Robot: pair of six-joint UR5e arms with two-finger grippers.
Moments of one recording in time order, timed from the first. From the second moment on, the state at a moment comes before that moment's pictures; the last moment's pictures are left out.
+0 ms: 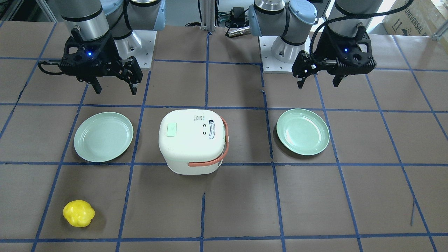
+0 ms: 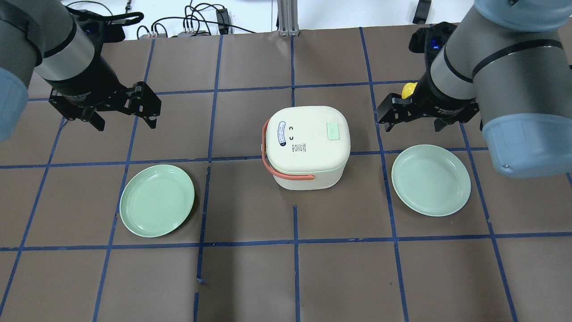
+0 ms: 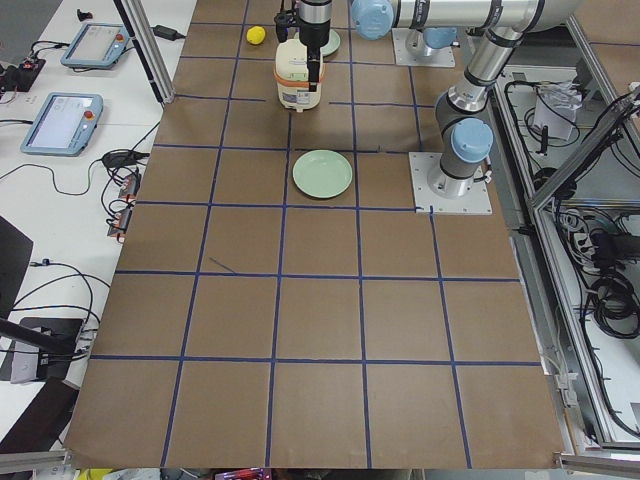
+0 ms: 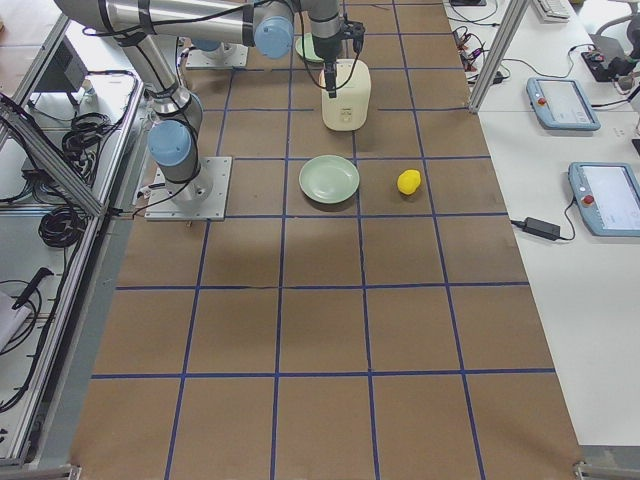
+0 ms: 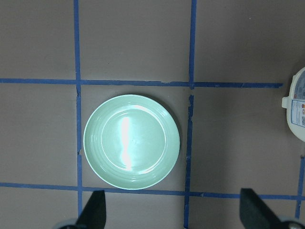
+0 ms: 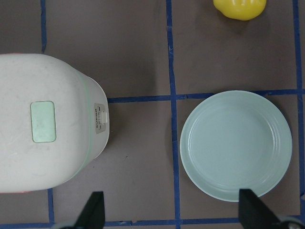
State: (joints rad) left arm -1.51 -1.48 -1.67 -1.53 1.62 0.03; right arm 1.59 -1.70 1.85 -1.87 -1.54 0.05
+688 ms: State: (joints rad) left arm -1.51 -1.48 -1.67 -1.53 1.62 0.03; right arm 1.59 -1.70 1.84 -1.88 -1.56 0.04
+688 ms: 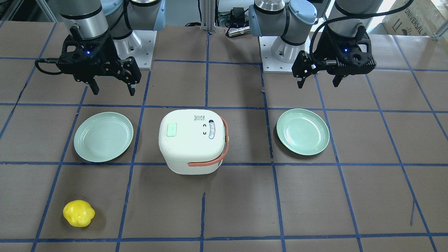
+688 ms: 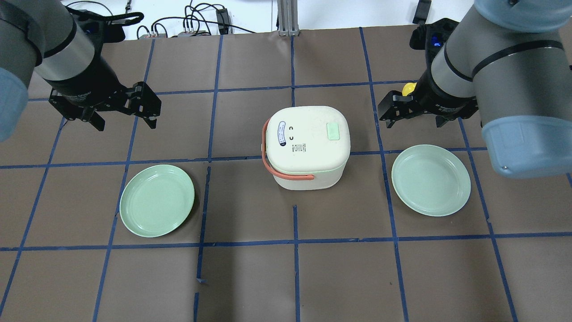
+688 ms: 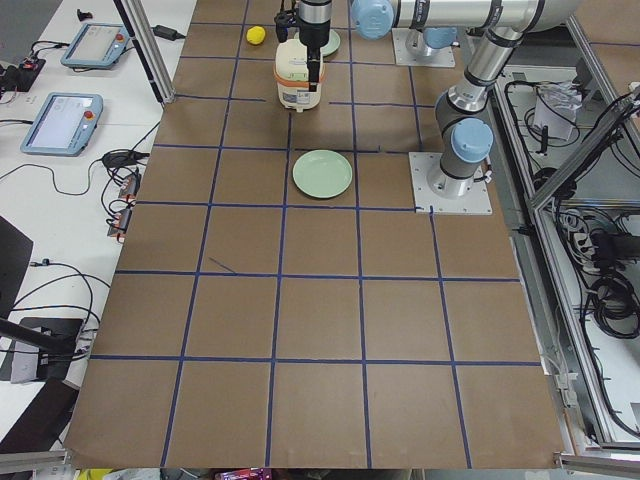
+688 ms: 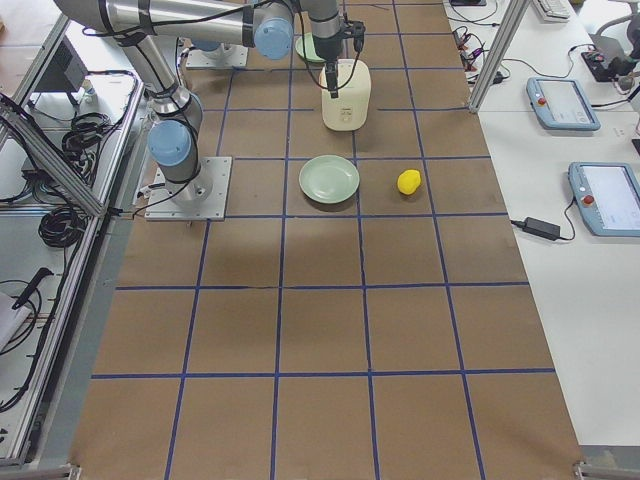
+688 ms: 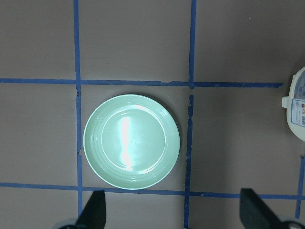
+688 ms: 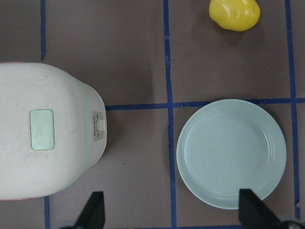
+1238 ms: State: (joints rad) left arm -1.51 -1.48 -1.67 -1.53 1.62 0.03; right arm 1.59 -1.70 1.70 -1.73 -1.55 0.04
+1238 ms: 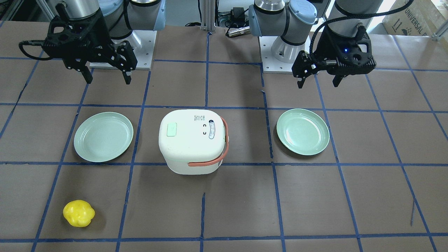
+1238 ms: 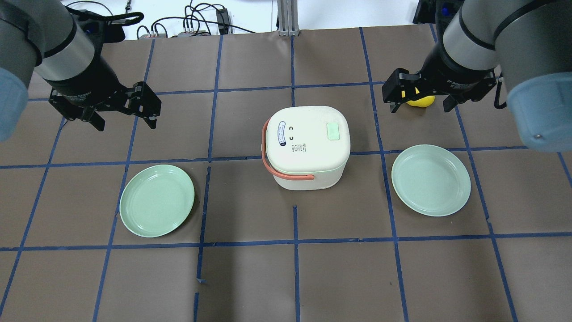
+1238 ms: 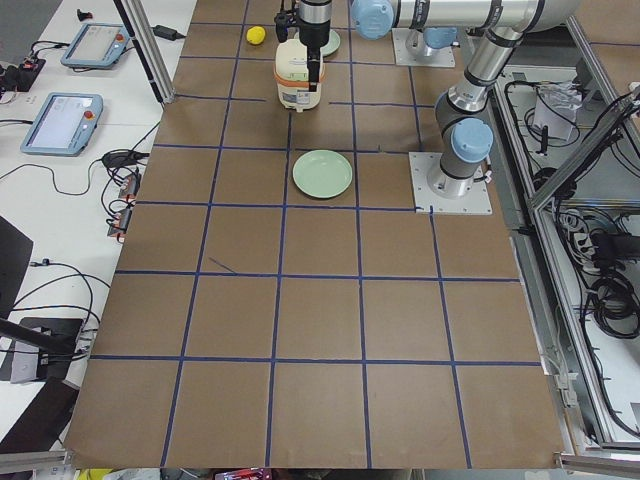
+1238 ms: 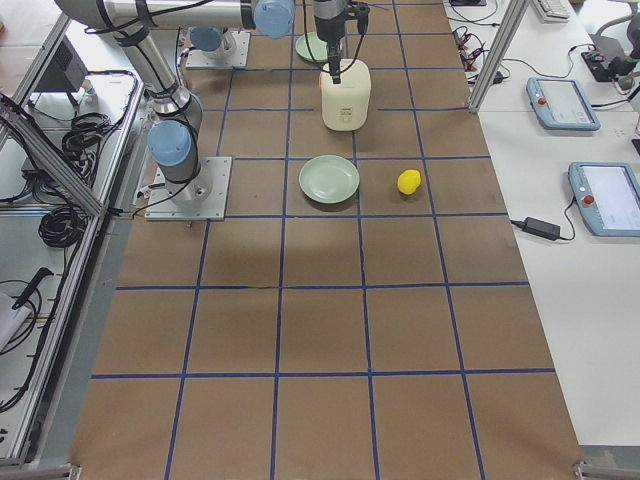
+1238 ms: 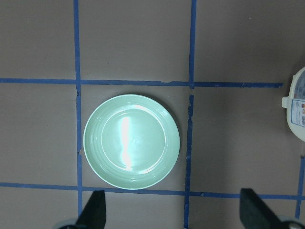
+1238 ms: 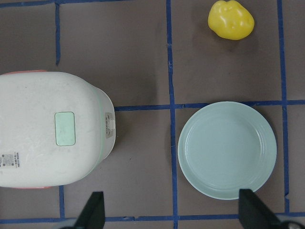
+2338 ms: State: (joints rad) left arm -1.51 -1.48 -1.67 -1.53 1.62 0.03; right arm 1.59 -1.62 1.56 -1.64 -1.52 0.05
